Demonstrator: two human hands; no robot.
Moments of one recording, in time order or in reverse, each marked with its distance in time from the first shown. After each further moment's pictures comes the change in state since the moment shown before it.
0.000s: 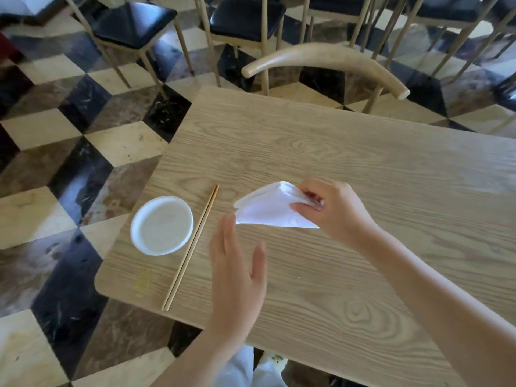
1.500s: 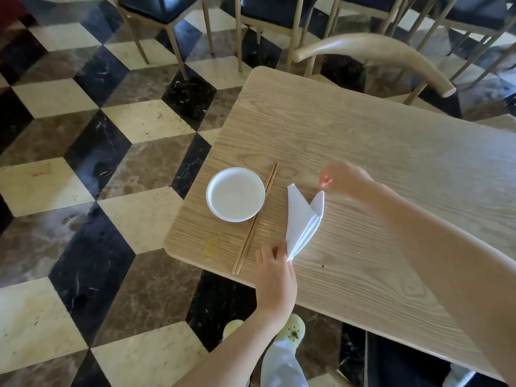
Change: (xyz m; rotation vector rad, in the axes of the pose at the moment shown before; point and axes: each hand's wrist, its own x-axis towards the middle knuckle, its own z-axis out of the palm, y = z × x) left_hand -0.039 -0.118 -0.004 0.193 -0.098 0.026; right_hand 0.073 -0.013 0.094 -0.541 -0.456 0.265
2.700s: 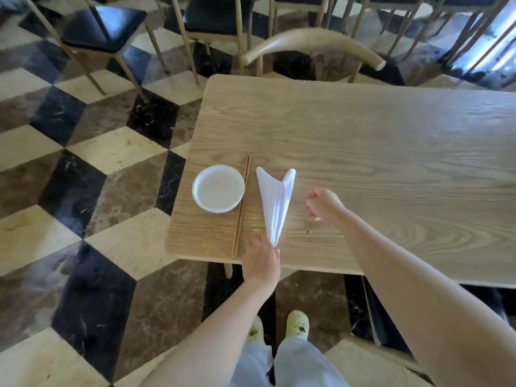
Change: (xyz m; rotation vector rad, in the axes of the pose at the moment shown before) left_hand -0.007 -0.012 -0.034 0.358 -0.392 0.079; right_hand -0.099 -0.029 0.073 0.874 0.103 0.529
